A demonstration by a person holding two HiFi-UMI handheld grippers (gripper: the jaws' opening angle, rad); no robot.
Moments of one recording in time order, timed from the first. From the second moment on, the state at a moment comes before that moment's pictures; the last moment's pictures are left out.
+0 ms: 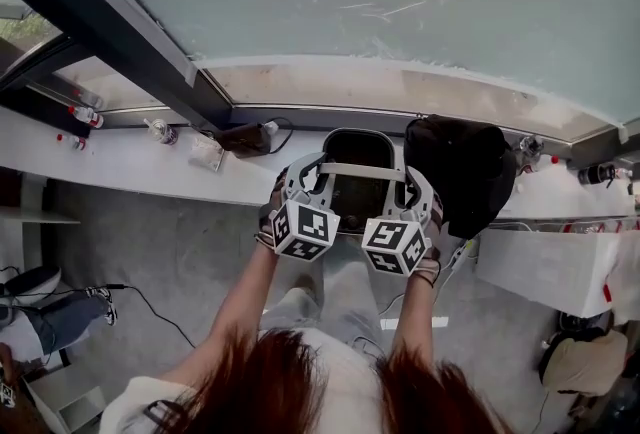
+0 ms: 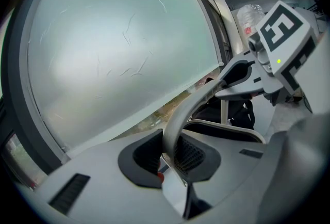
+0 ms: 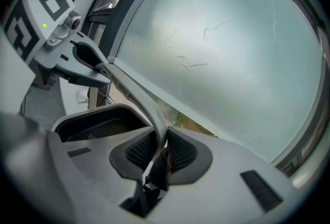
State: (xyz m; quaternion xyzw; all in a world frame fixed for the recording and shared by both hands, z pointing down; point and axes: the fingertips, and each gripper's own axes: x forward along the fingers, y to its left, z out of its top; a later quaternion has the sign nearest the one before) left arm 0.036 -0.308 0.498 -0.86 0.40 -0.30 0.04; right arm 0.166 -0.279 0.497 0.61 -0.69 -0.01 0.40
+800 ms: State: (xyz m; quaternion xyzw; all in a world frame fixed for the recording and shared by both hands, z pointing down) left arm -0.005 -0.235 0.438 -0.87 0.41 -0.27 0.05; right arm 0.126 -0.204 0.434 0.64 -0.67 -0.03 0.36
